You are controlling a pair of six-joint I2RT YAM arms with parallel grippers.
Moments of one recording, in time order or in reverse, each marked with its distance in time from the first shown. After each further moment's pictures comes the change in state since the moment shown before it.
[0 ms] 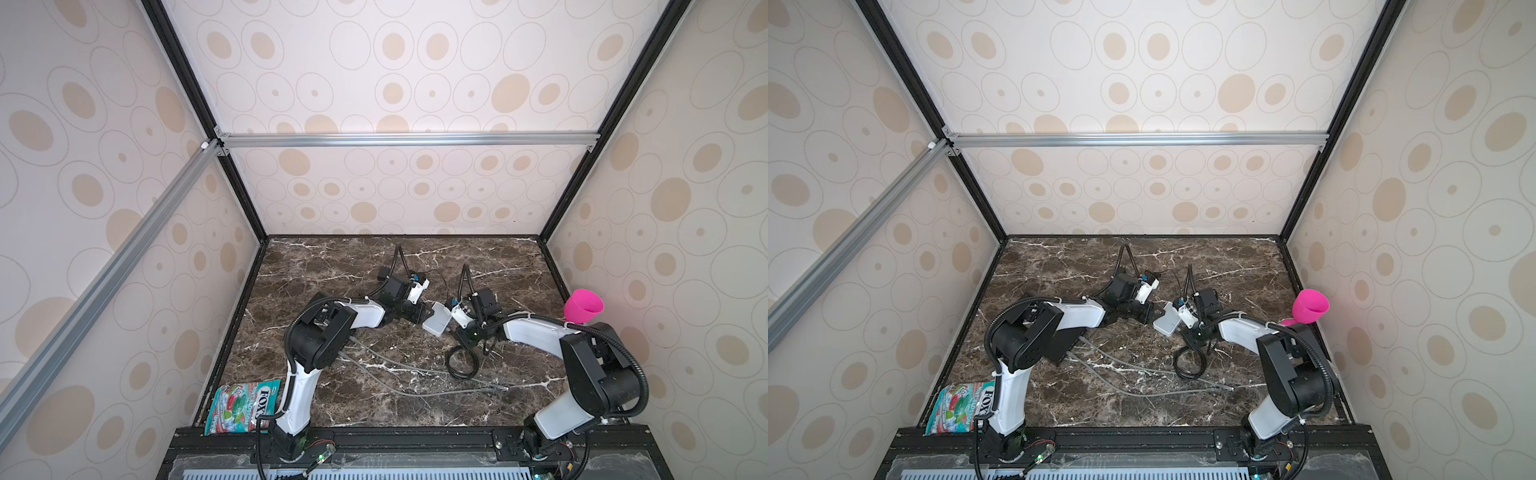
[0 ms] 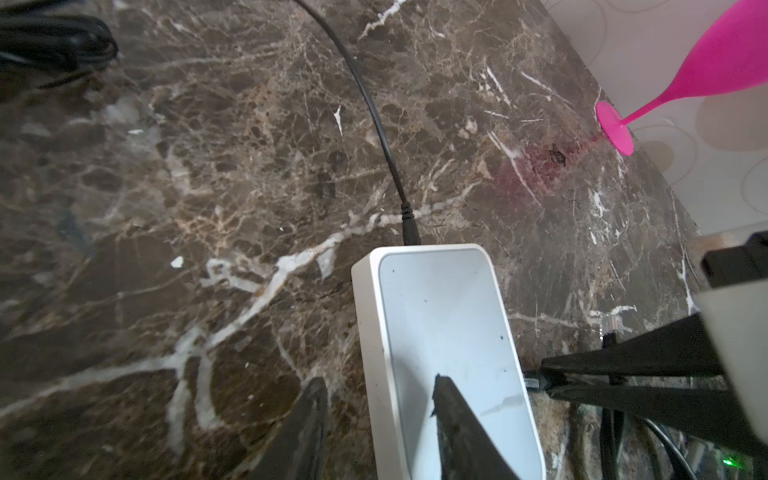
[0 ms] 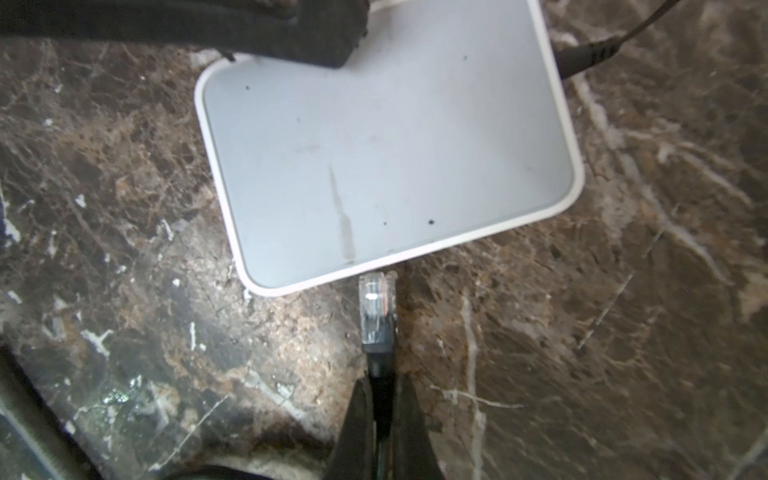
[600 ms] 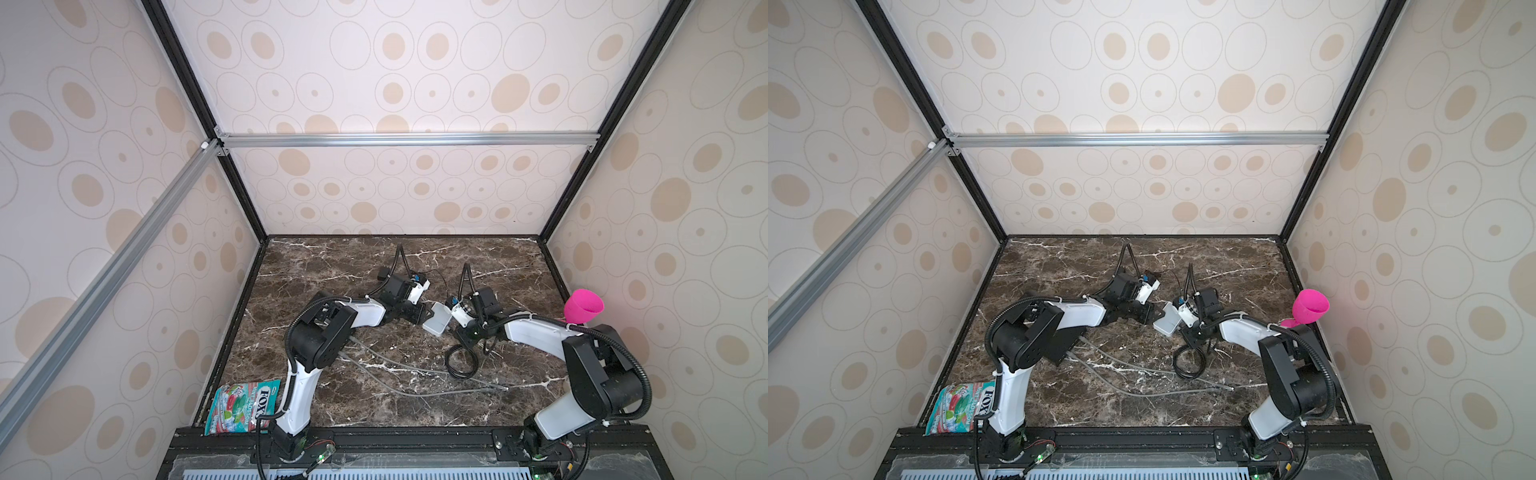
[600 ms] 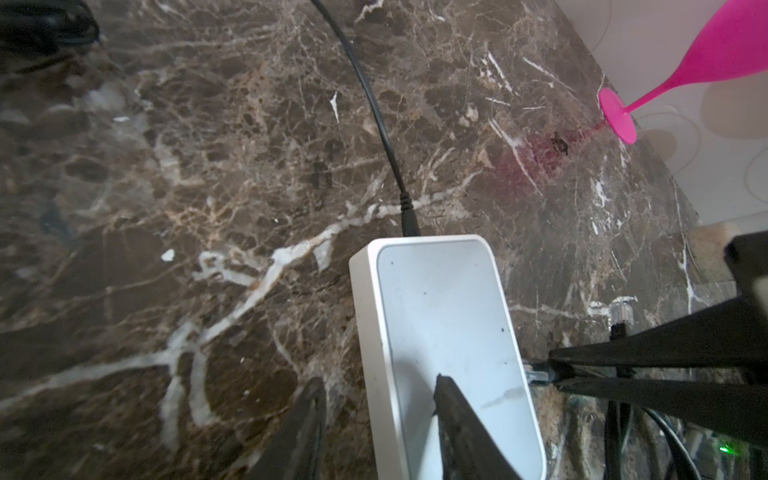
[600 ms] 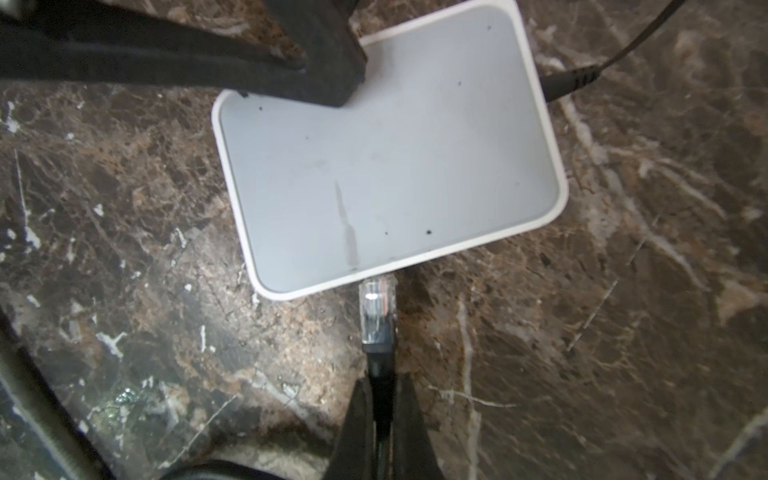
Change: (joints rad) left arm 0.000 0.003 0.021 -0.041 0.013 0.017; right arm 0.000 -0.016 0.000 0.003 -0.005 0.000
